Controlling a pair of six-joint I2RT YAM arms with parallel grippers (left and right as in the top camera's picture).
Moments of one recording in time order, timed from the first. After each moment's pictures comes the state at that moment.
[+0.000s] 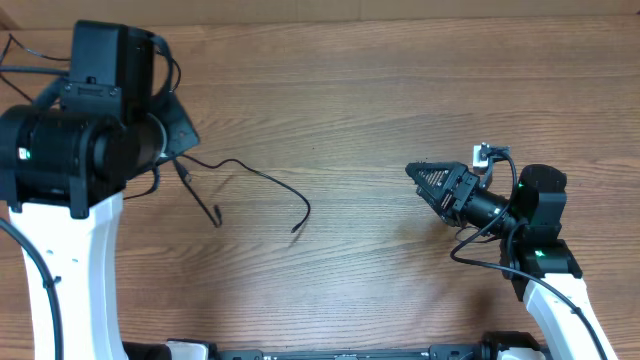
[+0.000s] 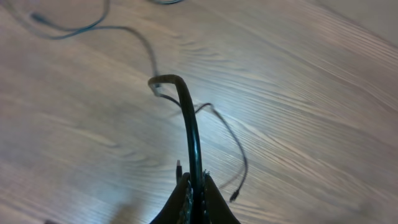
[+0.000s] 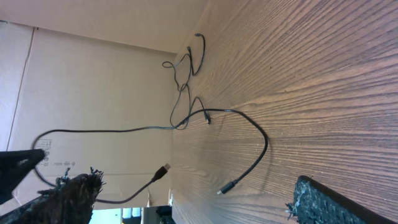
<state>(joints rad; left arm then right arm) -0.13 1.53 2.17 -1.69 -0.15 -0.61 -0.03 1.05 0.50 0.07 -0.93 0.94</state>
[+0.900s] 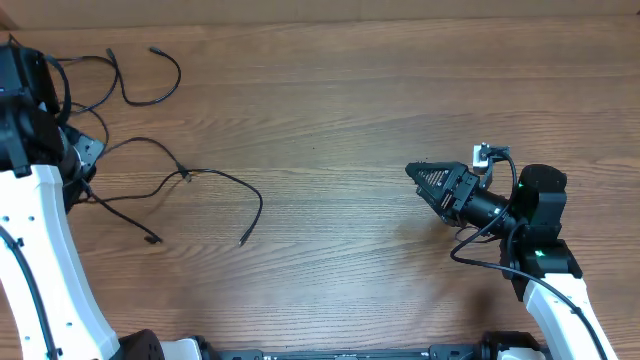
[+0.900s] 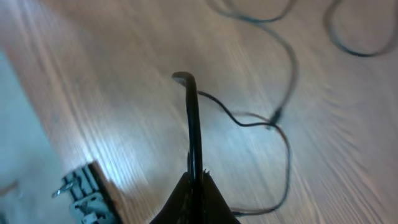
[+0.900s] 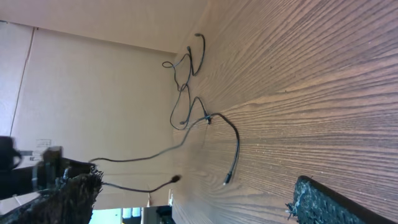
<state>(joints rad) 0.30 1.53 1.89 -1.66 -0.29 -0.84 -0.03 1.05 0.50 0.07 -0.93 0.94</state>
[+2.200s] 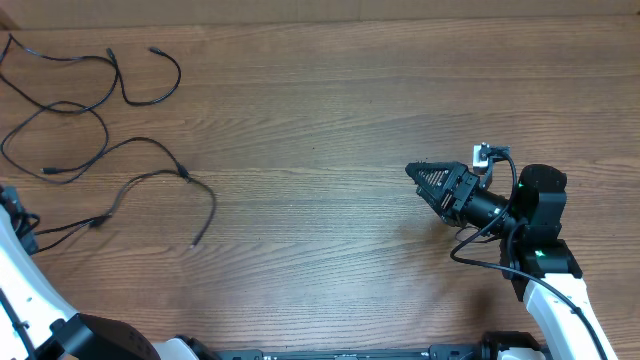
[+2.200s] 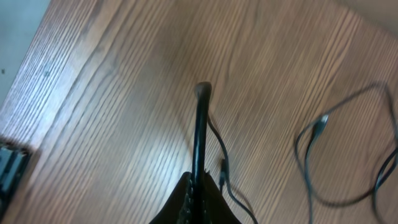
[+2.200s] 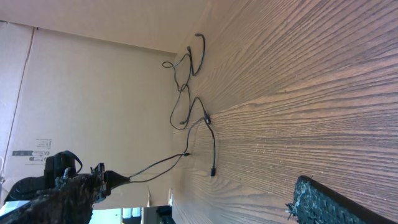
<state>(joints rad) 0.76 1.54 1.52 -1.27 -0.33 -1.27 -0.03 1.05 0.50 0.07 -0.93 0.94</state>
